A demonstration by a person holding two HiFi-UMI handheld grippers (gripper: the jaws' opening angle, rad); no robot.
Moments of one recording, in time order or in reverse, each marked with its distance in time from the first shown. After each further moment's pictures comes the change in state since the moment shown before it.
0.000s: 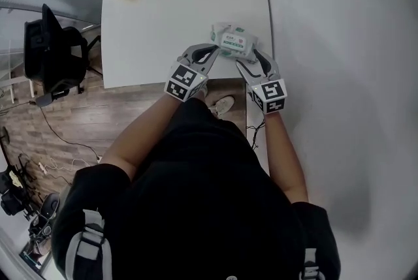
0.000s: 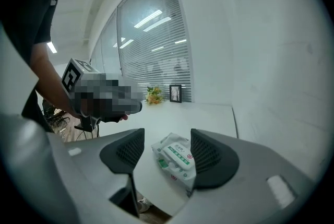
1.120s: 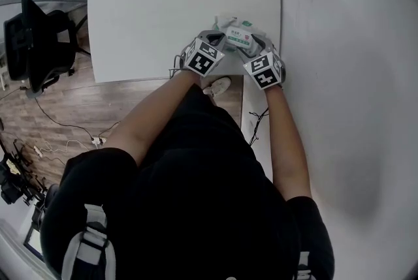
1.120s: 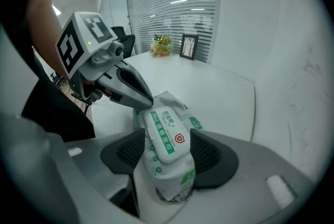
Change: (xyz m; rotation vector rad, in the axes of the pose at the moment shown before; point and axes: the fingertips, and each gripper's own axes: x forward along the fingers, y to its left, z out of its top) left arm 0.106 0.056 -0.119 -0.113 0.381 -0.005; right arm 0.107 -0.035 -0.088 -0.203 0.487 0.081
